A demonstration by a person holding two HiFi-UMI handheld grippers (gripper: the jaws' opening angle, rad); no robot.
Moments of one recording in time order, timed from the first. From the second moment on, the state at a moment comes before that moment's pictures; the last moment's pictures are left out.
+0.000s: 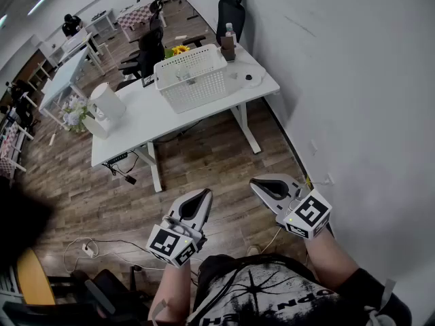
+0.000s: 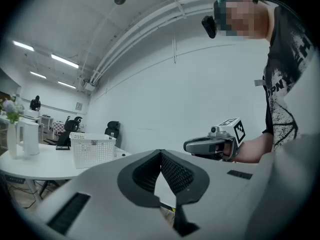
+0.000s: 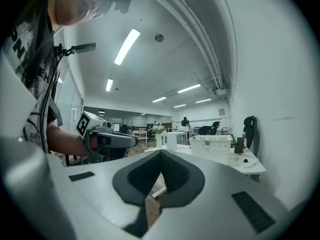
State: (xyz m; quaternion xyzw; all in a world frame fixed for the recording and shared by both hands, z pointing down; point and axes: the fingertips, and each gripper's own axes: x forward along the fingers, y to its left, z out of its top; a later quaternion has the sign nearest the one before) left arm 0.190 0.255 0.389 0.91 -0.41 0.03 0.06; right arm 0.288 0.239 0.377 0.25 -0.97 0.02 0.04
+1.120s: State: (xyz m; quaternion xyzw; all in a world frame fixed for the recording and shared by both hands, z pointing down) left arm 0.206 0.263 0.390 0.91 -0.40 0.04 0.06; right arm 0.294 0.246 0.376 0.24 -0.97 0.05 0.01
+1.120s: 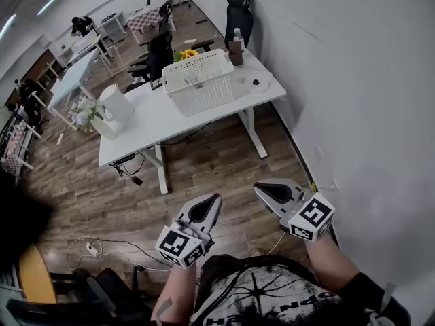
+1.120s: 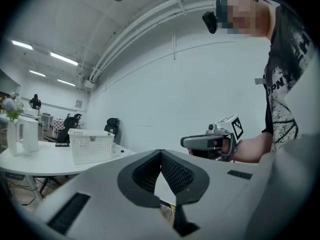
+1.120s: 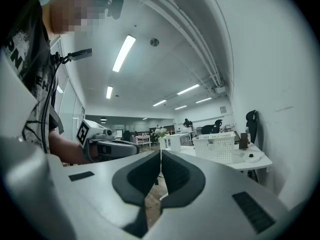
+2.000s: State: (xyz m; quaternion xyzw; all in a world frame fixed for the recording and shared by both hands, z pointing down) left arm 0.149 0.175 0.412 0.91 -0.40 0.04 0.09; right arm 0.233 0.153 0.392 0.25 -0.97 0.08 0.01
